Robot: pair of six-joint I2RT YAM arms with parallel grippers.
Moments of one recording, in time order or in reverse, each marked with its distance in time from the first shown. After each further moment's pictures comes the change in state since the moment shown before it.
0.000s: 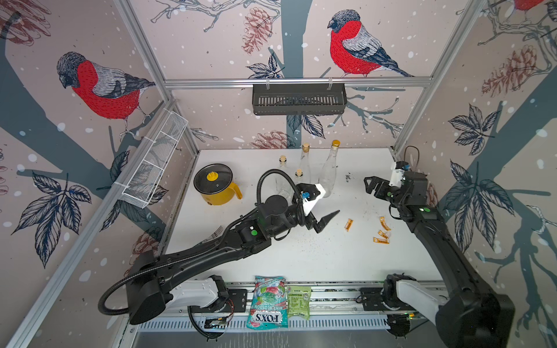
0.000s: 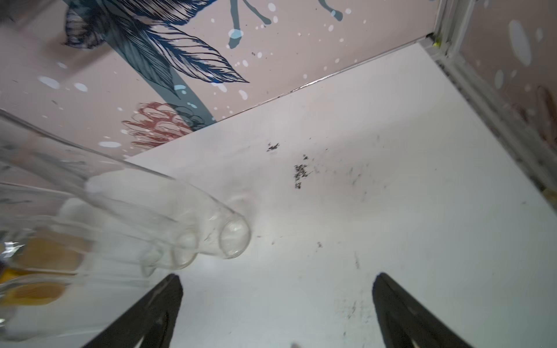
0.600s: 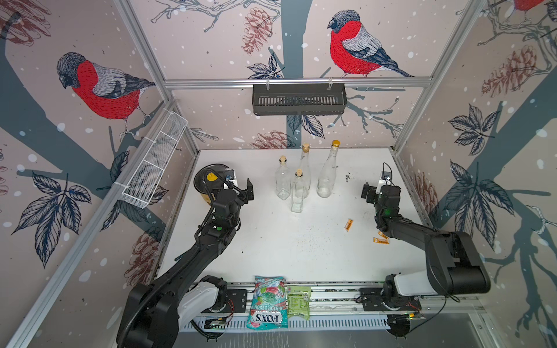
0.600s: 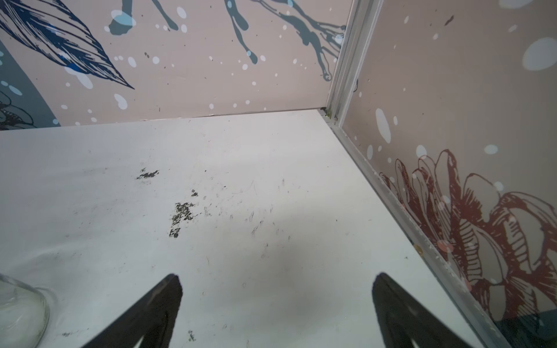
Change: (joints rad) left arm 0.710 -0.062 -0.385 0.101 -0.365 -0.185; right arm 0.053 0.295 -0.326 0.834 0.428 -0.254
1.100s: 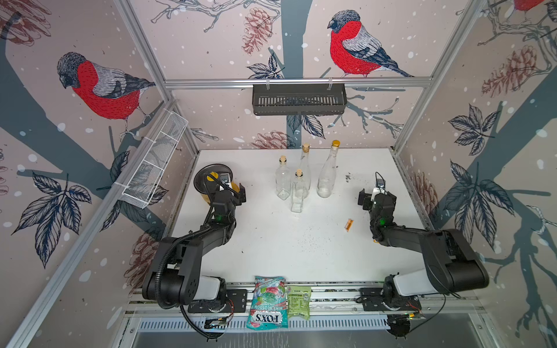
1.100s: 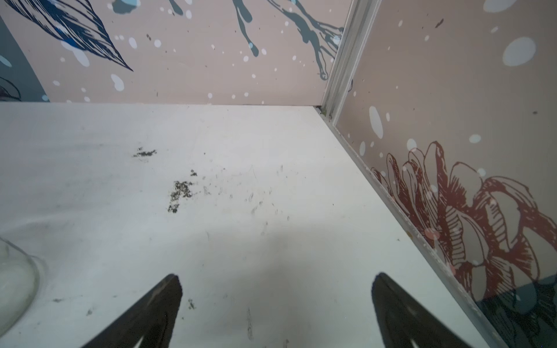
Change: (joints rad) left arm 0.155 0.319 -0.055 0.371 0.146 0.045; right arm 0.083 0.039 -0.114 0.136 0.121 -0.023
